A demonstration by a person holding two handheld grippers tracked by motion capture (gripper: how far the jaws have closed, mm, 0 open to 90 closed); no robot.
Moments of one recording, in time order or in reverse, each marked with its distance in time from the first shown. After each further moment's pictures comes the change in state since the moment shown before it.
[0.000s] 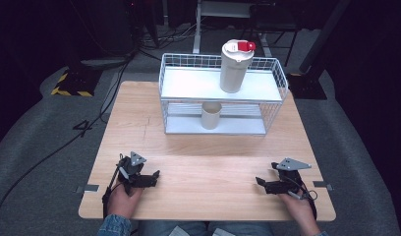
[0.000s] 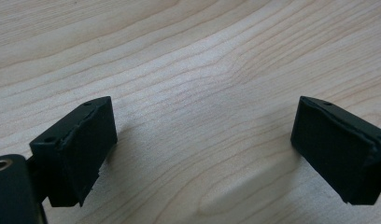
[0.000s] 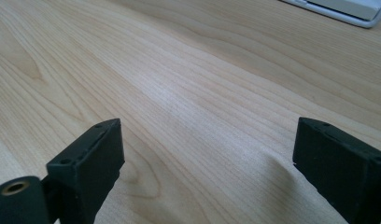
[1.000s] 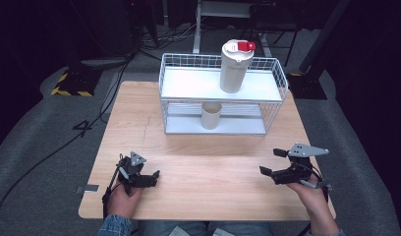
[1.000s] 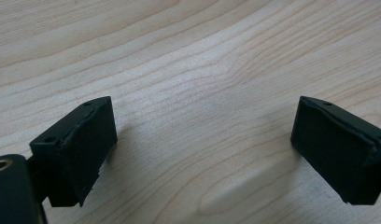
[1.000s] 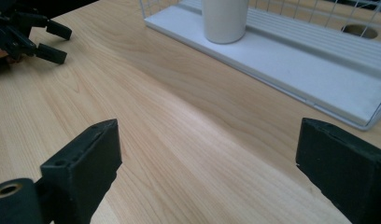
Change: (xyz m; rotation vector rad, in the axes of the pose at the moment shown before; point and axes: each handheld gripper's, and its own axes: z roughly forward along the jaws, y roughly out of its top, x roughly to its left) left arm 0.000 0.000 0.000 -0.001 0.002 -0.004; right arm -0.003 0.057 -0.044 -0.130 0.160 -0.014
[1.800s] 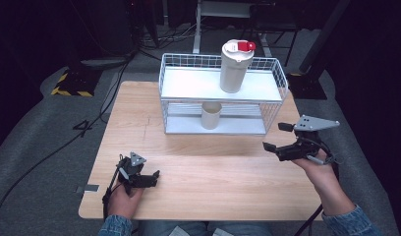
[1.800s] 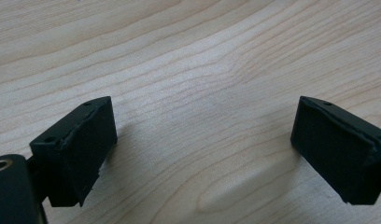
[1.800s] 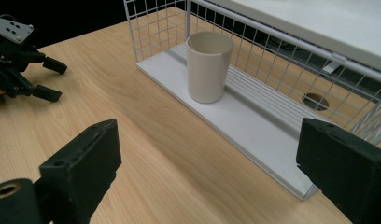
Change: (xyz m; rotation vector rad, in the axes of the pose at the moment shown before) left arm -0.001 -0.001 -0.001 0.005 0.008 -0.010; right arm -0.004 0.086 -0.024 -0.033 -0.045 -0.109
